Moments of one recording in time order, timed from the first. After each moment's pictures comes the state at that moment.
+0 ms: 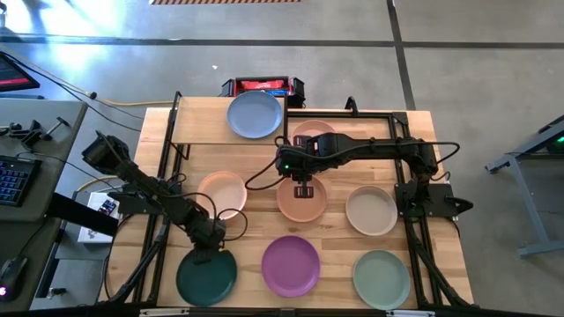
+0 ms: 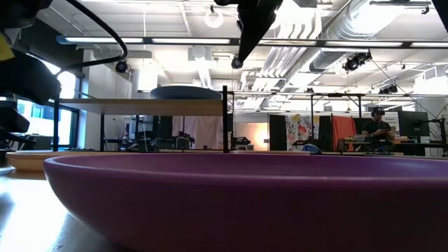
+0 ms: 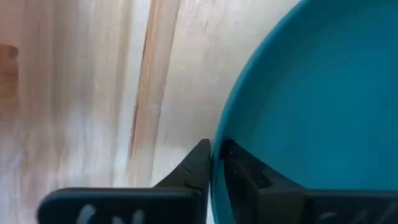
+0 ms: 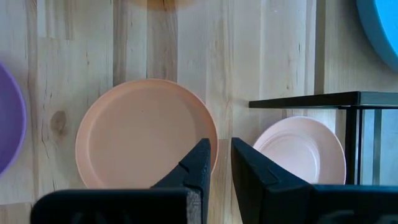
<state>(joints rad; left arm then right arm) -0.59 1.42 0.61 -0.50 0.23 -0.84 0.01 1.92 1.94 -1.22 0.22 -0.09</state>
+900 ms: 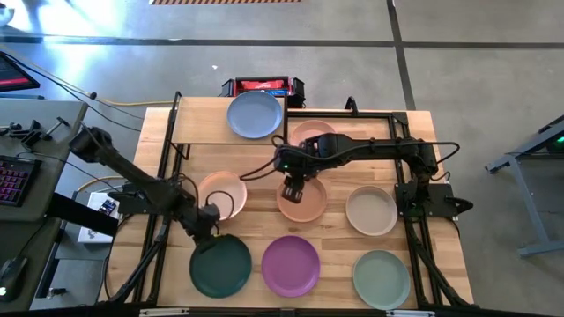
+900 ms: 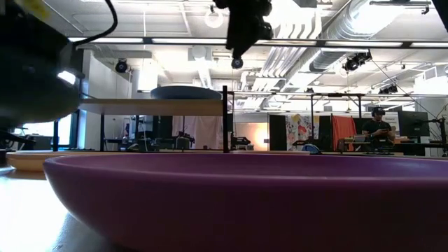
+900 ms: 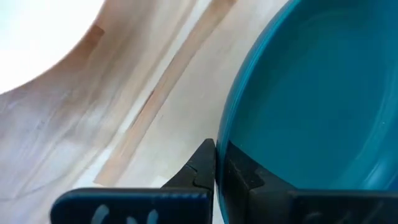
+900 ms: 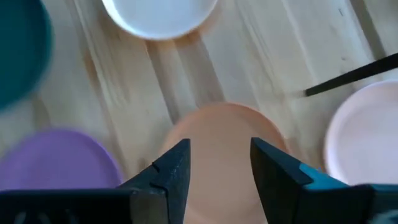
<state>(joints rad) -0.54 1.13 0.60 -0.60 0.16 -1.24 0.01 1.92 1.94 -1.14 0.07 0.35</state>
